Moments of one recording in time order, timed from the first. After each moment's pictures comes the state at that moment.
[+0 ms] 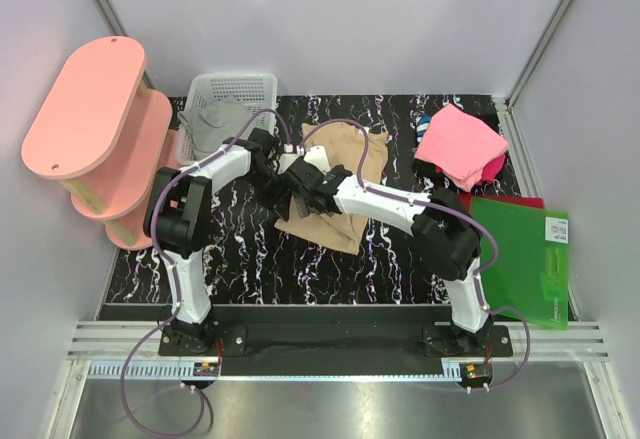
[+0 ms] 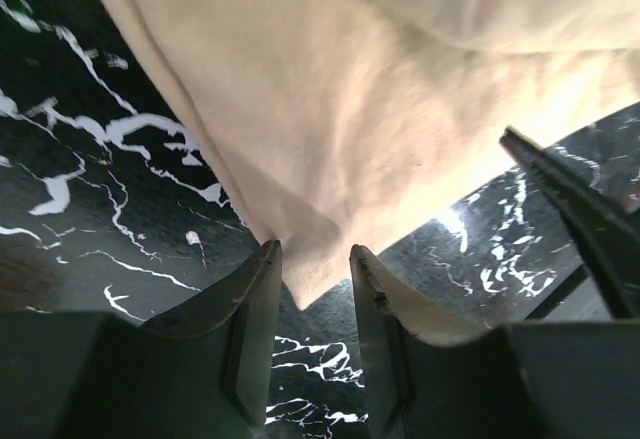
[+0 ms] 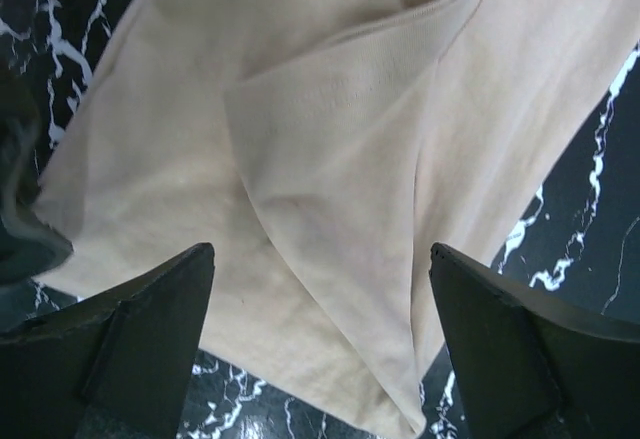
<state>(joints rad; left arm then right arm) -0.30 1.97 1.41 -0.85 0.51 0.30 0.92 2.02 1.59 -0.64 0.53 0.53</state>
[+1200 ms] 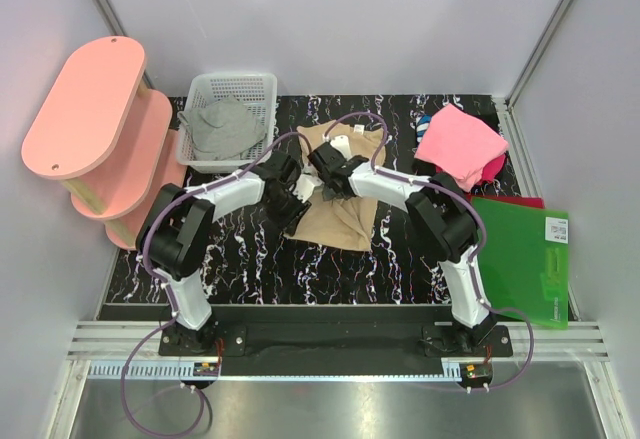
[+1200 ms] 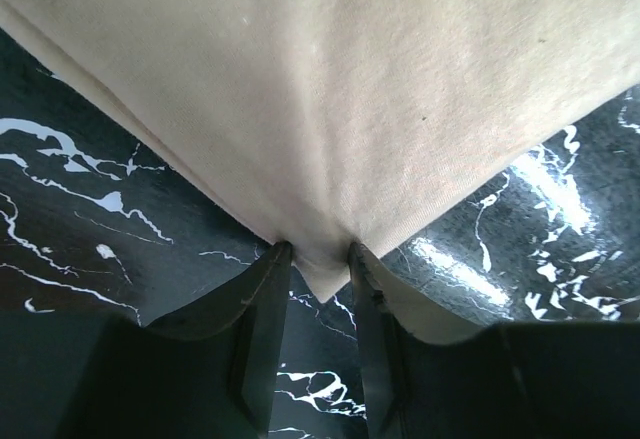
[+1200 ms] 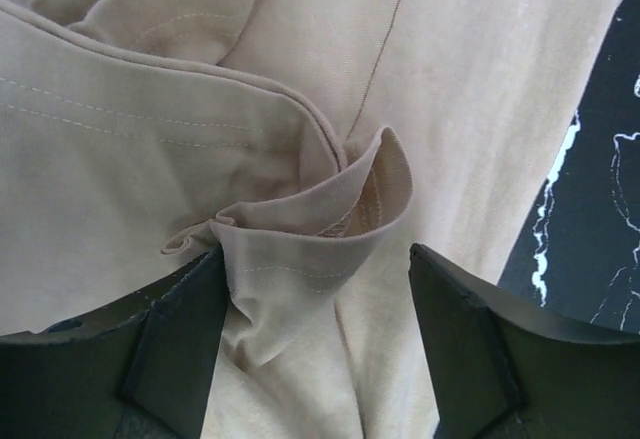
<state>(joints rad) -0.48 1.82 1.14 -0.62 0.30 0.31 0.73 2.14 1.57 -0.49 0.50 0.44</state>
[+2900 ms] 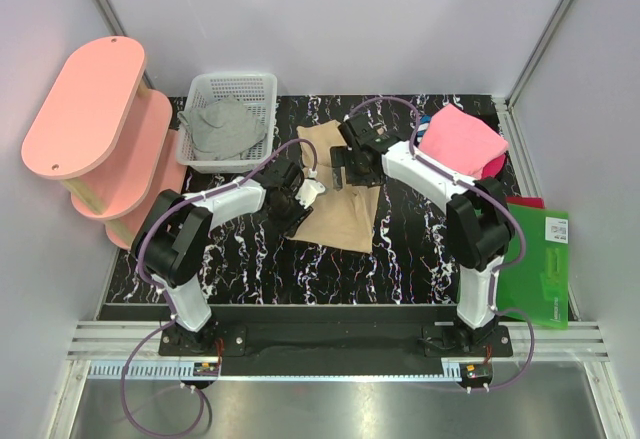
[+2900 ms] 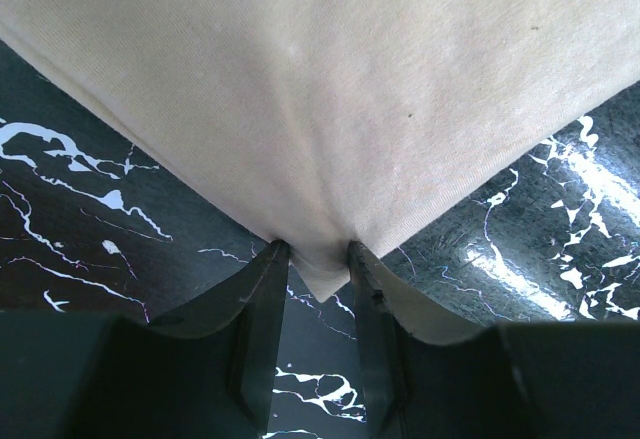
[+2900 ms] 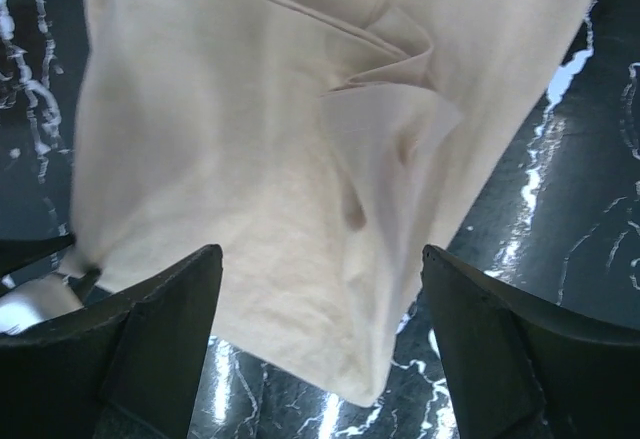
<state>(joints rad) -0.54 1.77 1.07 -0.56 0.22 0.35 0.60 1.94 1.60 -0.72 0.09 0.44</state>
